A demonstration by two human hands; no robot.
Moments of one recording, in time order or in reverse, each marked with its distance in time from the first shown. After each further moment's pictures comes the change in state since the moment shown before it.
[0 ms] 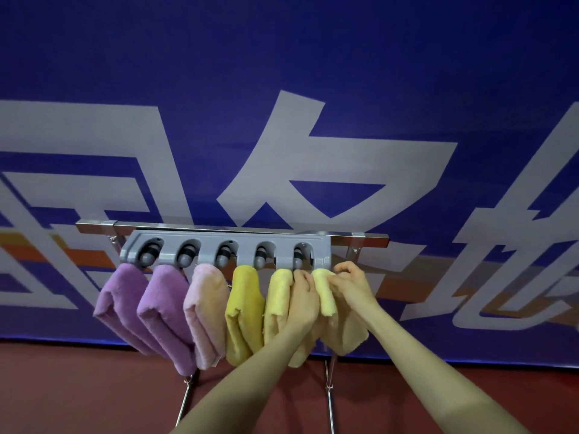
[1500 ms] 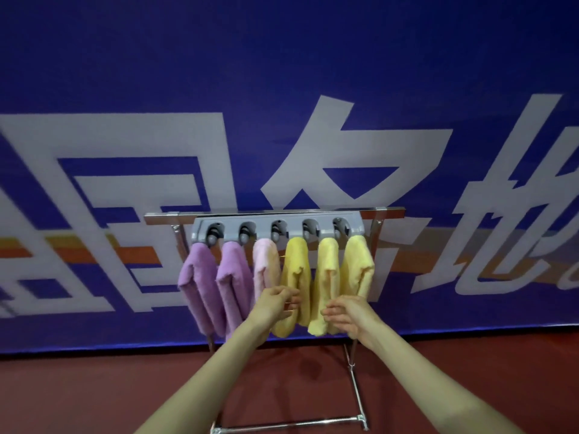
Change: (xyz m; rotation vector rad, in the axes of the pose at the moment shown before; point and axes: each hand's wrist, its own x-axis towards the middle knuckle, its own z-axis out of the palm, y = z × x) left_hand -0.061 -0.109 -0.168 -0.417 -0.383 -0.164; right_hand -0.151 0.013 0.109 0.190 -0.021 0.406
